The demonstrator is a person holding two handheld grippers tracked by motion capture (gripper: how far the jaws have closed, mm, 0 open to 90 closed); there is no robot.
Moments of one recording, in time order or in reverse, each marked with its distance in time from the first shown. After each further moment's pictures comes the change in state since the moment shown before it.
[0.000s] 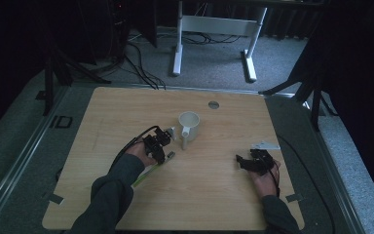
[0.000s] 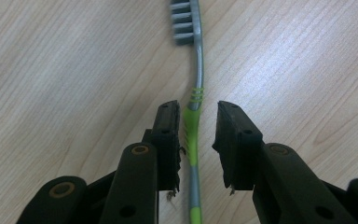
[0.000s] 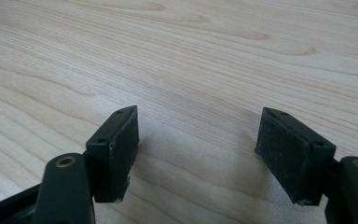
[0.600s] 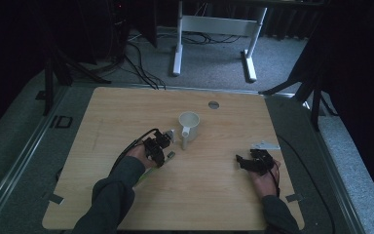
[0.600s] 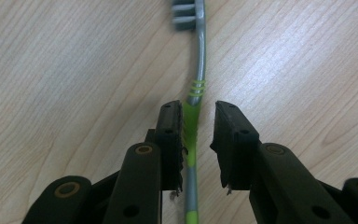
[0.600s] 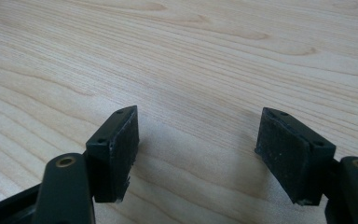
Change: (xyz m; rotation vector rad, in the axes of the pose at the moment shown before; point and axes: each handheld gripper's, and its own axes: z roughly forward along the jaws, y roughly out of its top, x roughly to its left) left arm 0.001 -0.002 0.012 0.035 -0.013 -0.034; right arm 0.000 0.000 0.000 0.000 0.000 0.000
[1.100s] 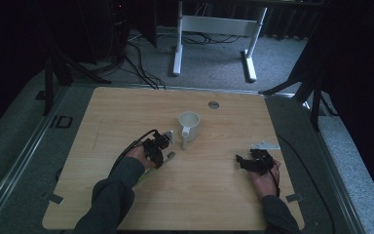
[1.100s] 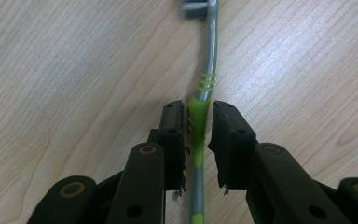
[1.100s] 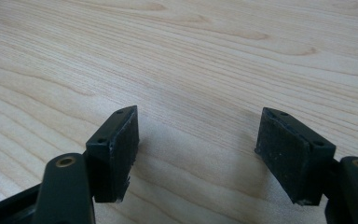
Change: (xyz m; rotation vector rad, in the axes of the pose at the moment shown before) left arm 0.004 -0.002 0.007 0.022 -0.001 -0.005; right arm 0.000 0.000 0.000 0.000 0.000 -0.001
